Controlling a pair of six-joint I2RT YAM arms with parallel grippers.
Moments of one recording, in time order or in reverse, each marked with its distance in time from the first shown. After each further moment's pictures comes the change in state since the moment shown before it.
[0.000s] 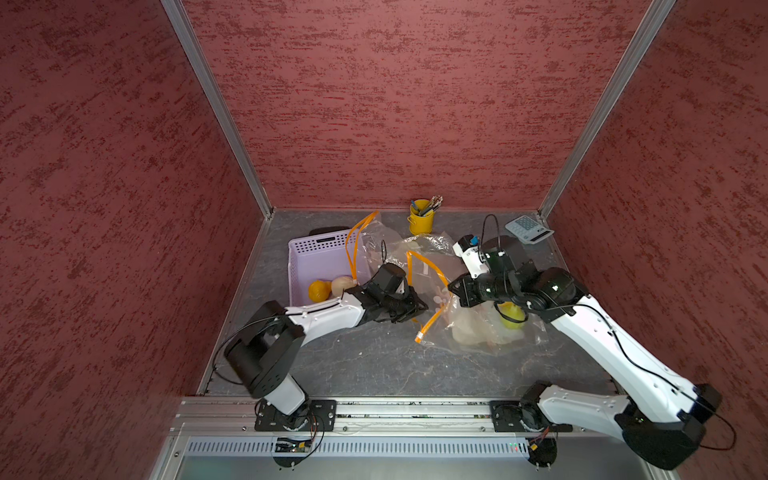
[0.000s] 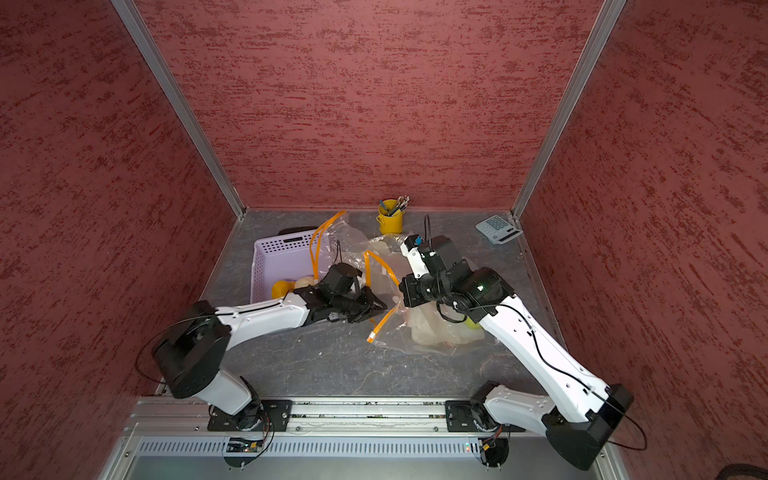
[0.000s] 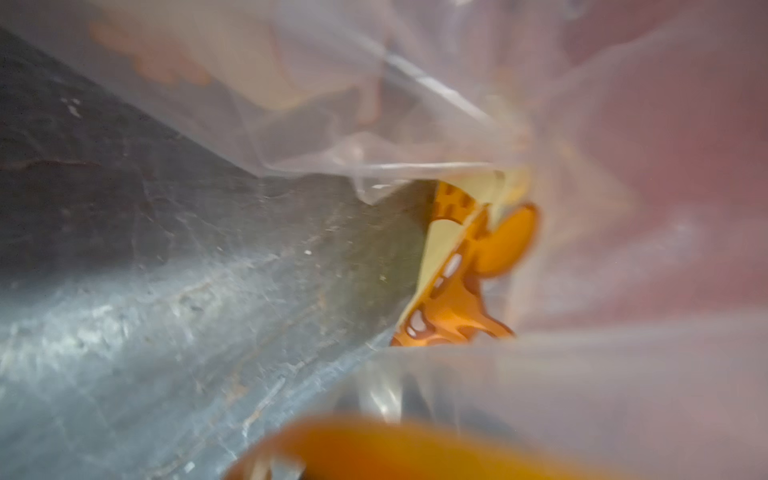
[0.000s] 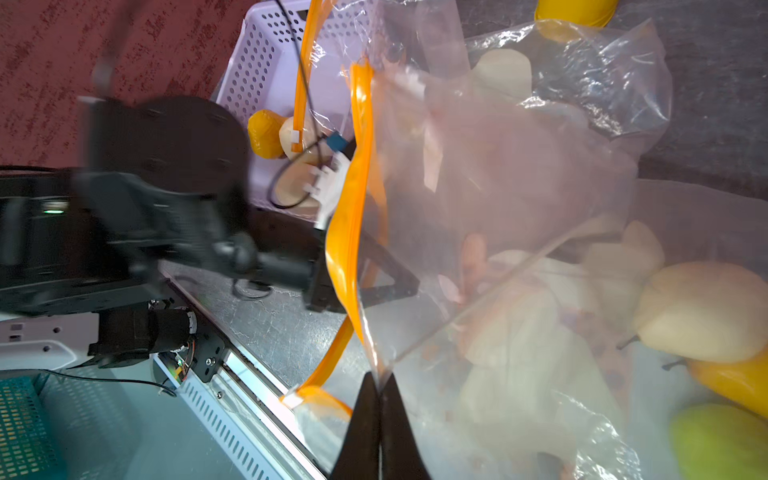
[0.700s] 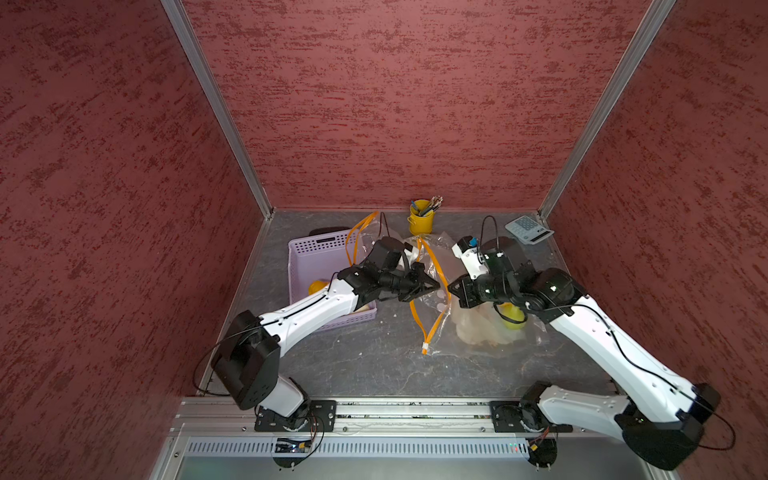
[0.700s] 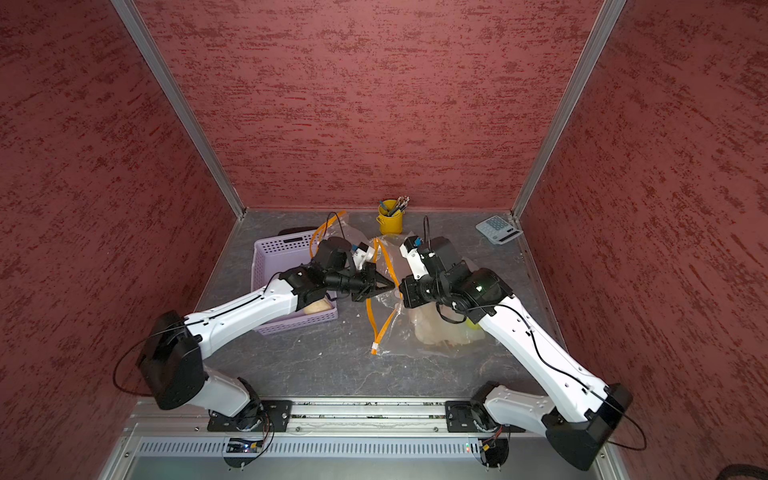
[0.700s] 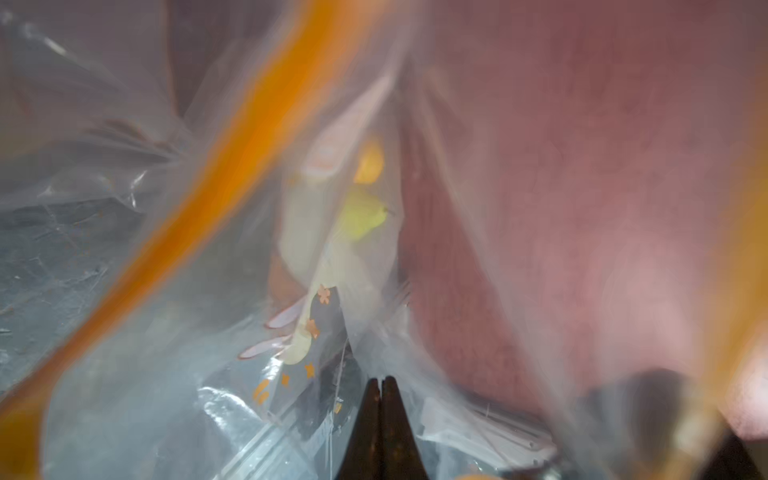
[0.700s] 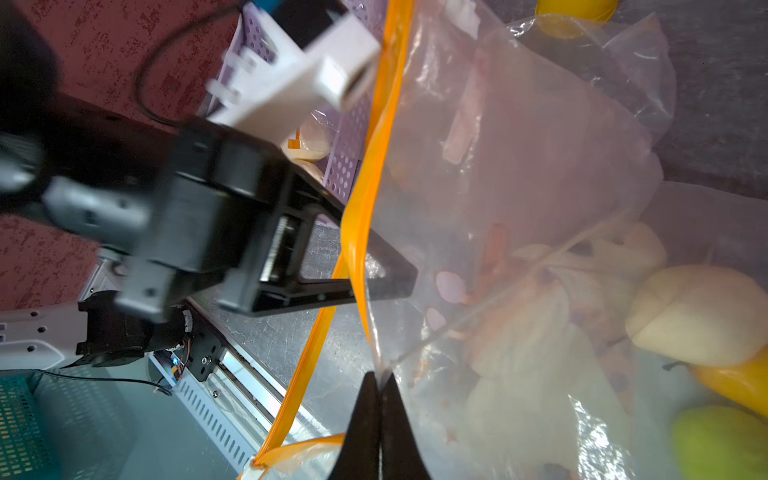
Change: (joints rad) left arm 0.023 0.032 0.210 -0.066 0.158 0.013; right arm 0.000 -0.010 -0.013 0.008 0.001 -0.004
